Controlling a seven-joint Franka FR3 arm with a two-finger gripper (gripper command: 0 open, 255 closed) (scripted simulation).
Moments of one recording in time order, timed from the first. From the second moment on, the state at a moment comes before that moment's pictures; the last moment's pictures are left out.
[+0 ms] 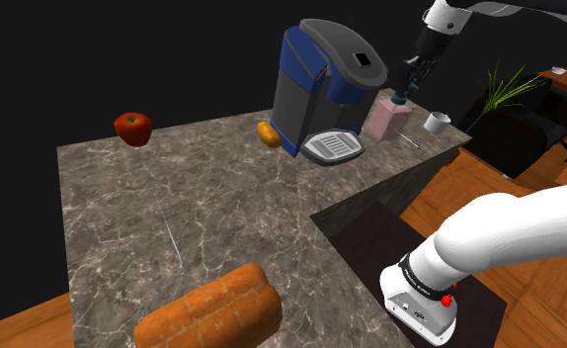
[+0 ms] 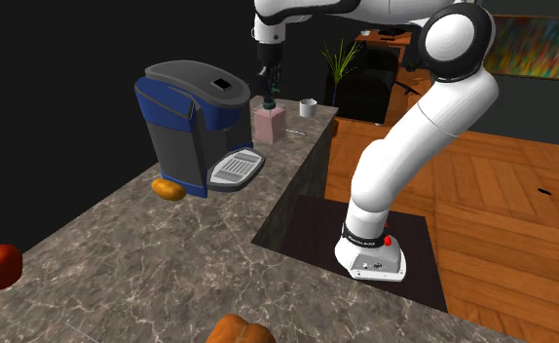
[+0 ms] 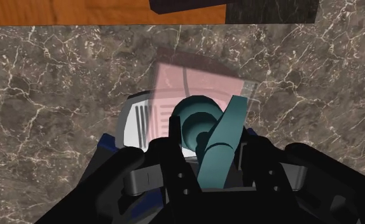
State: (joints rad) arm -0.16 -0.49 -0.29 -2.12 -0.10 1.64 -0.28
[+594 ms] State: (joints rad) arm -0.16 -0.46 -0.29 -1.97 -0.09 1.52 -0.28
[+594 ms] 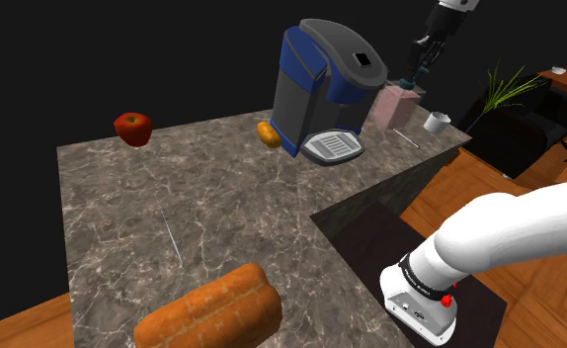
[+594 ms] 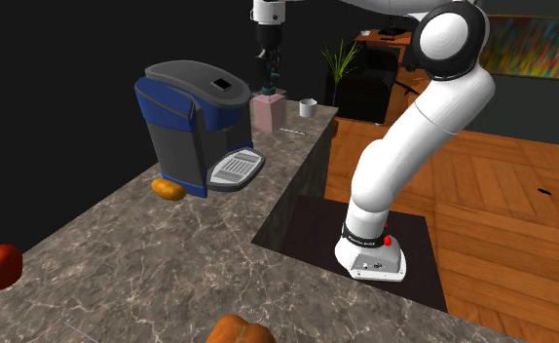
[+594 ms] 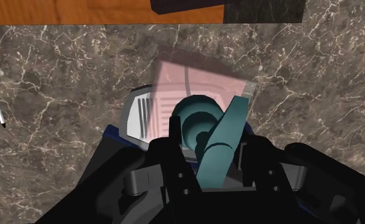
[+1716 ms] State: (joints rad) arm -0.12 -0.82 -0.03 -2.20 0.01 1.39 -0.01
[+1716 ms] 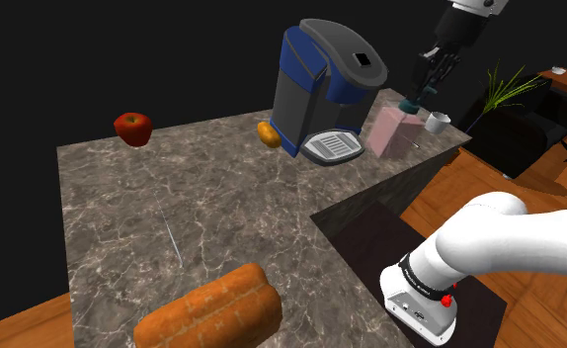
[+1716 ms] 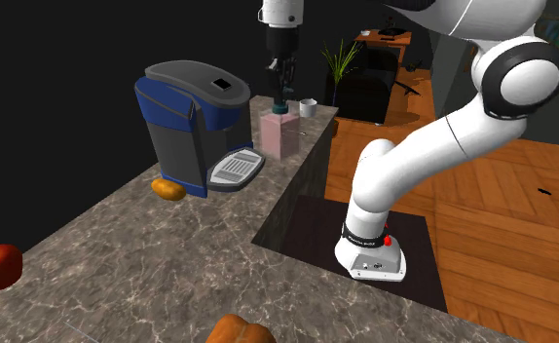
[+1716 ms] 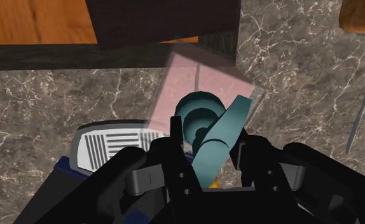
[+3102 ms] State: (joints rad) arm -0.04 -1.10 0.40 -2.22 0.42 1.20 0.45
